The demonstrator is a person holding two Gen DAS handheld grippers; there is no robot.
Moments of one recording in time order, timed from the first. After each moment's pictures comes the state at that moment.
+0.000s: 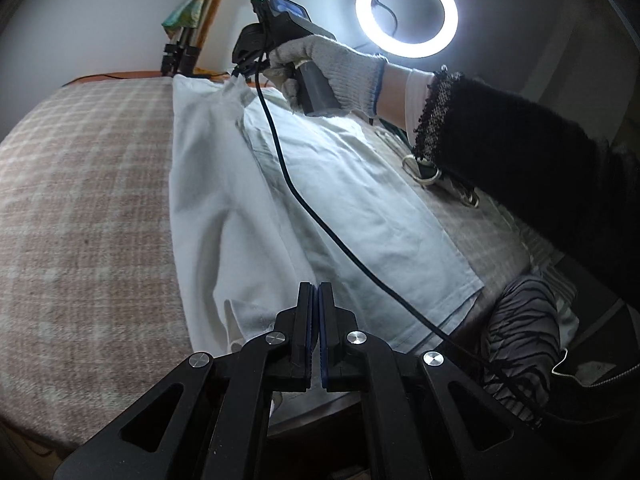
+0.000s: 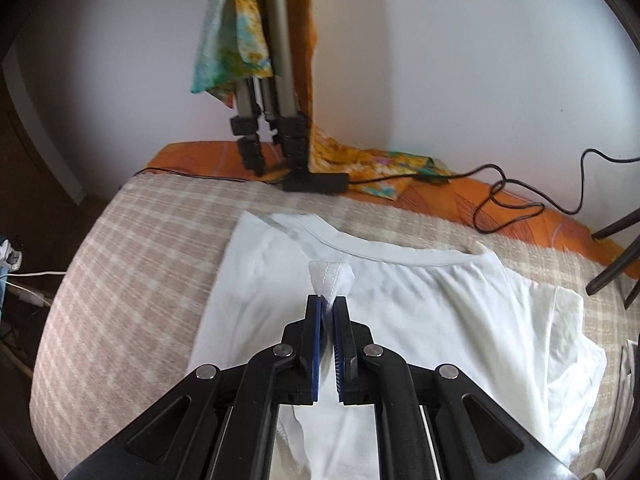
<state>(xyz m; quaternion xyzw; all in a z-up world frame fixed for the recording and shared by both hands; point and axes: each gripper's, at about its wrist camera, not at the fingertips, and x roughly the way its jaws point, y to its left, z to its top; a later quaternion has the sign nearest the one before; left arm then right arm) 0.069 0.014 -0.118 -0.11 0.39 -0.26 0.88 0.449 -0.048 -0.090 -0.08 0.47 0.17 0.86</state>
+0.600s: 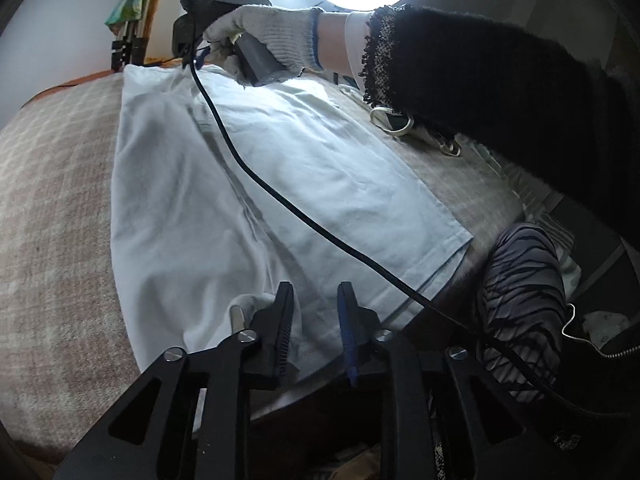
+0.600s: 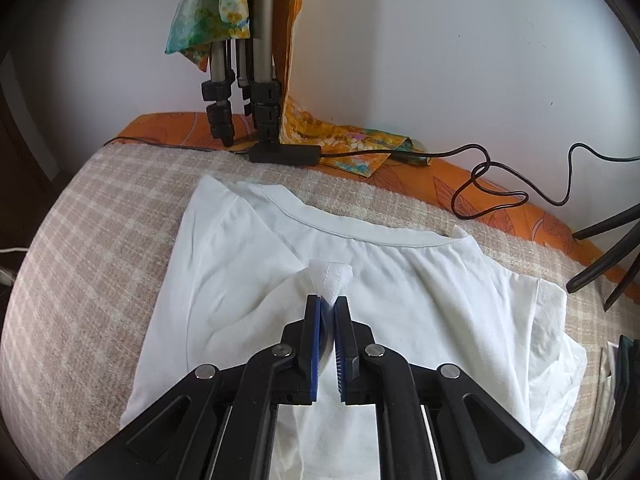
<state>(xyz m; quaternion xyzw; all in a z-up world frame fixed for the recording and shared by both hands) 0.059 -0.028 -0.123 -0.05 0.41 -0.31 0.85 0.452 -0.046 -0.106 -0.13 0.49 0.13 0.85</state>
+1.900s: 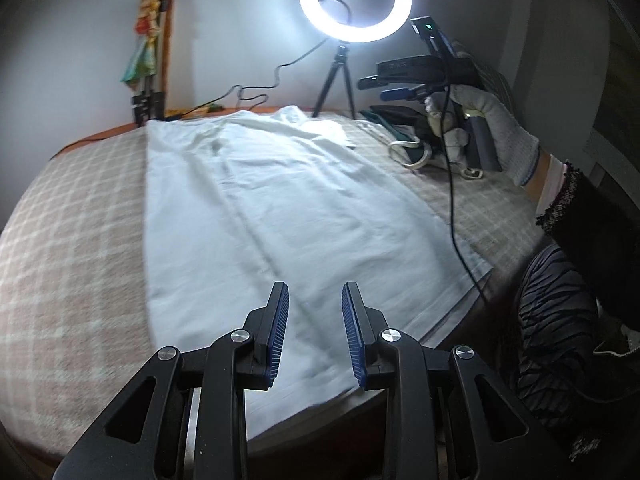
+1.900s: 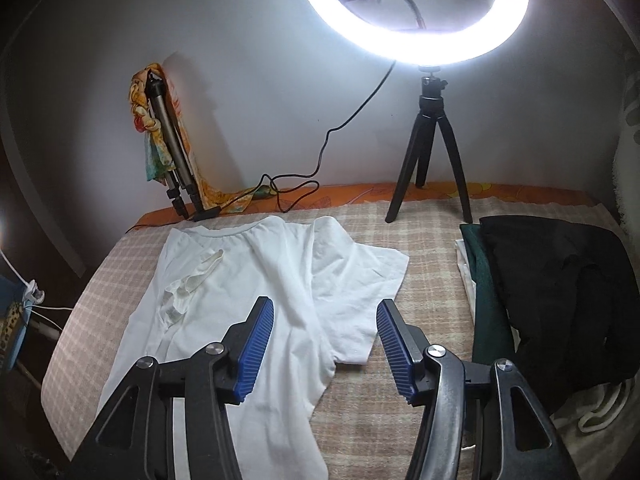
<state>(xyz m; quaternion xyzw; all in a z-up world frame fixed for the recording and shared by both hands) 0.061 -0.044 -0.095 0.00 0.36 -0.25 0.90 0.305 -0.321 -0.029 0.05 0.37 0.13 0.92</state>
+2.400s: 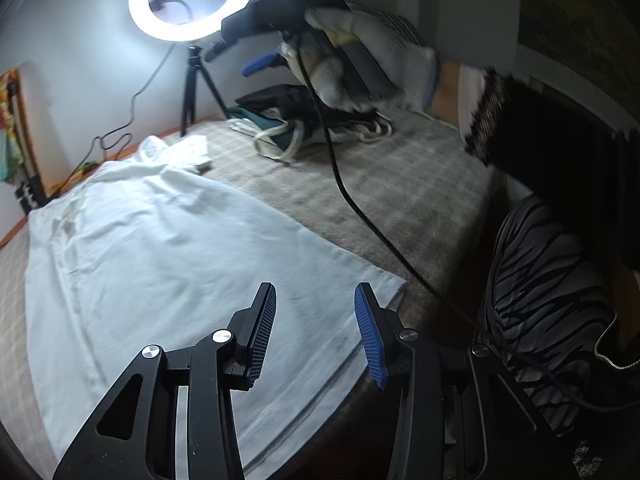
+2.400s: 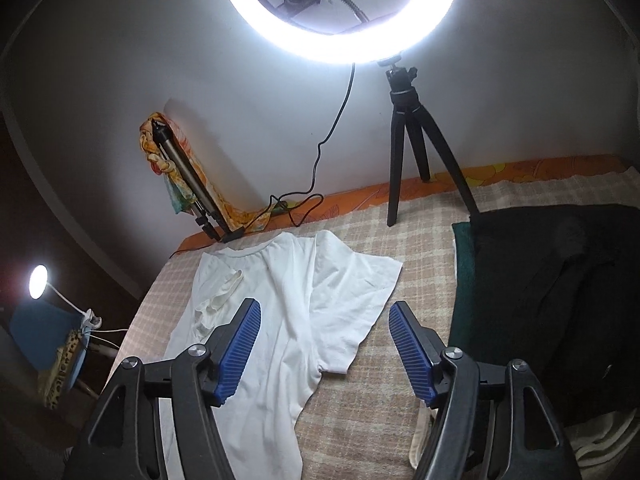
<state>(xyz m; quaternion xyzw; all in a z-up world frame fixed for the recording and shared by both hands) 0.064 -0.189 -0.103 0.13 0.33 -0.38 0.85 0.332 -0.403 -0.012 0.14 0.38 0.21 0.89</state>
